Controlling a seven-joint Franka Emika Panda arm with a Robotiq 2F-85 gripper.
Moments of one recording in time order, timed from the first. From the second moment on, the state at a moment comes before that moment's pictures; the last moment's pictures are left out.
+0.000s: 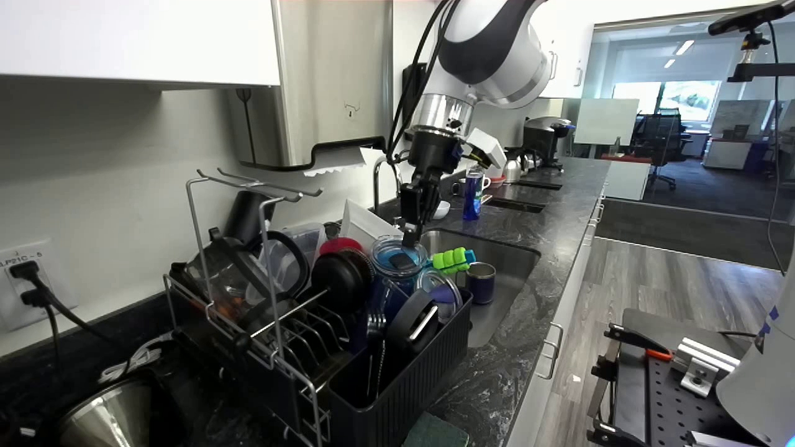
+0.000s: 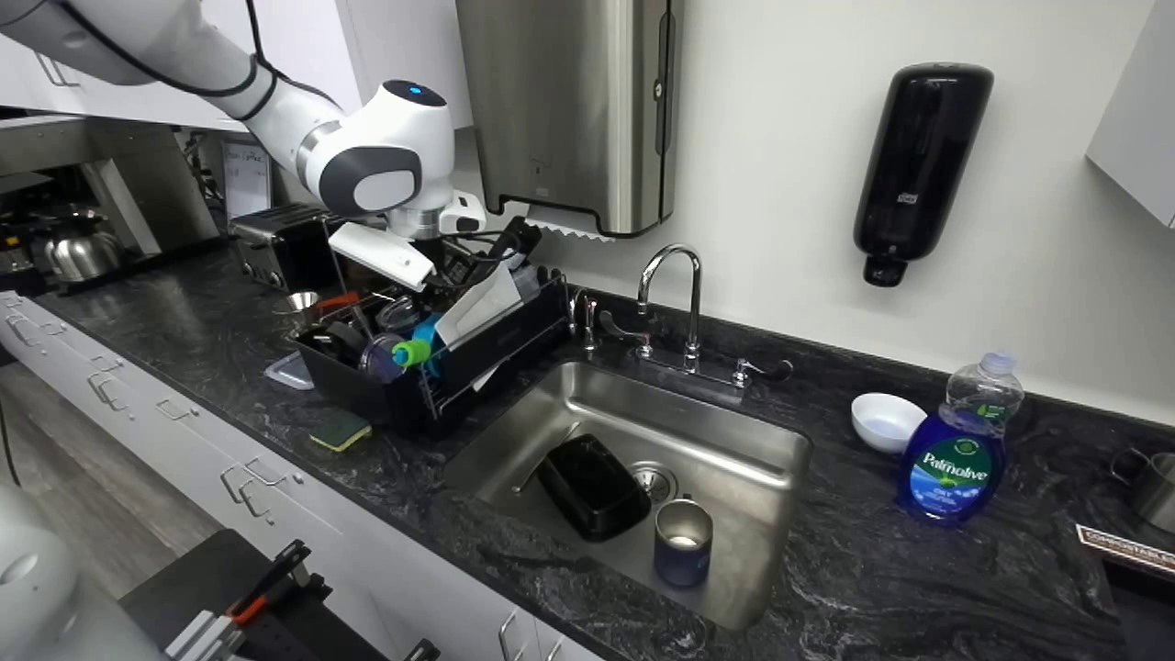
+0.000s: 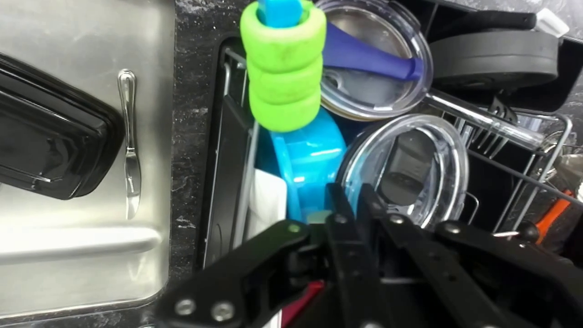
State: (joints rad) arm 0.12 -0.03 0.07 -2.34 0.48 2.40 -0.33
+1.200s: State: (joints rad) arm 0.02 -0.15 -0.12 -2.32 0.48 2.21 -0.51
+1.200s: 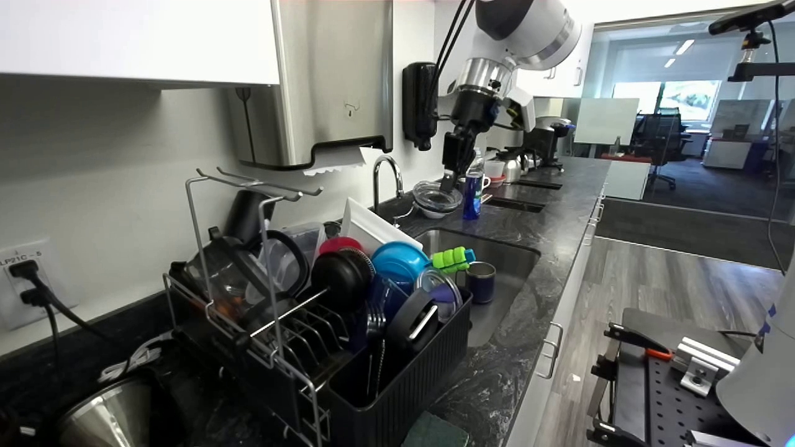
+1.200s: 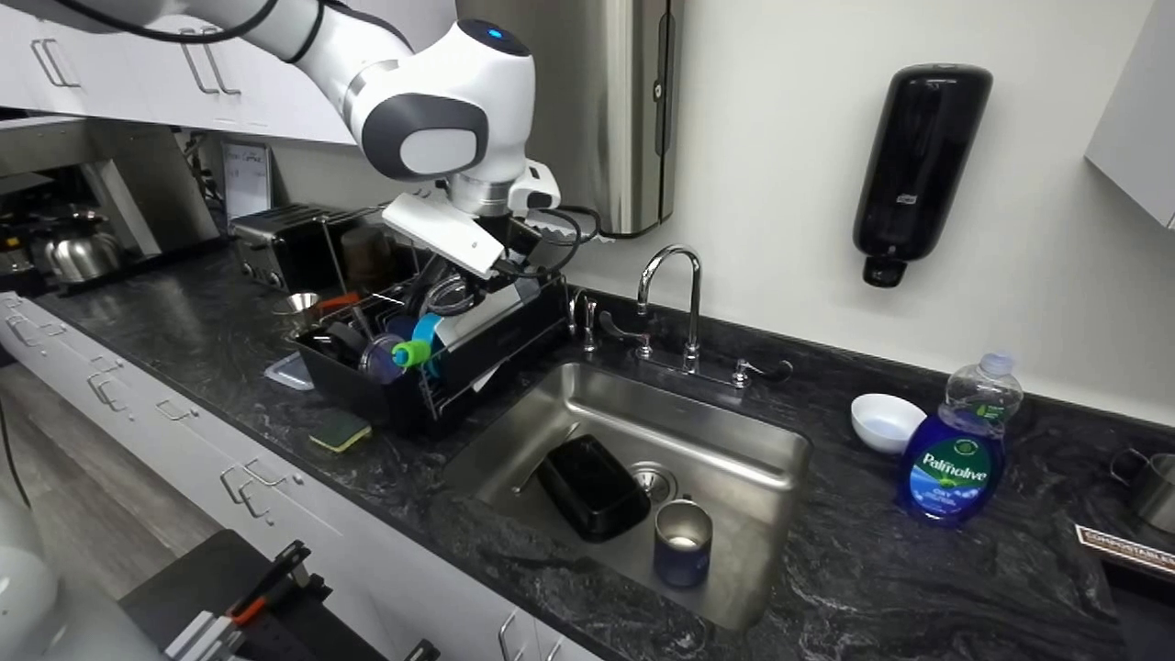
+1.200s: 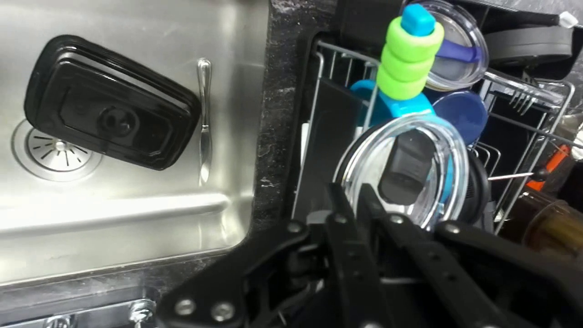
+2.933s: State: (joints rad) arm -0.17 0.06 -0.25 -2.19 0.46 2.18 -0.56
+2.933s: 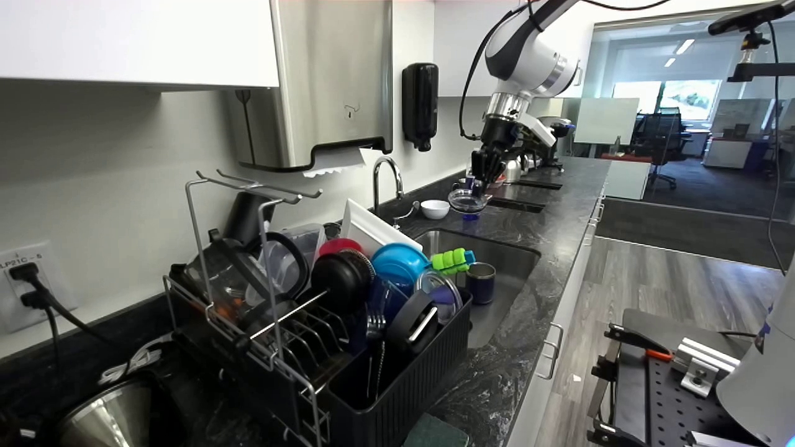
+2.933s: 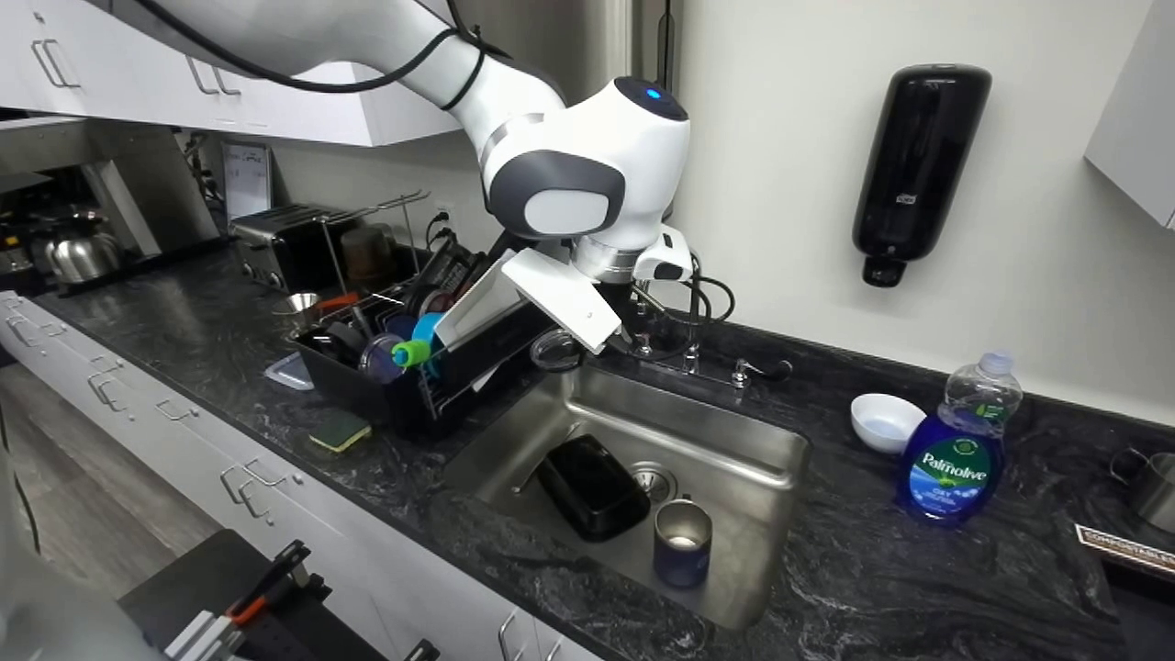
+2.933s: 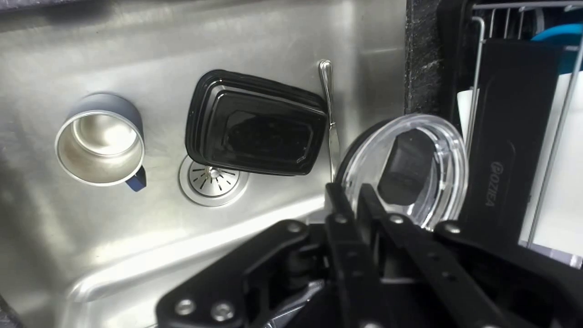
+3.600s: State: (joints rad) arm -0.19 0.07 -0.25 -2.18 0.47 2.20 -0.55
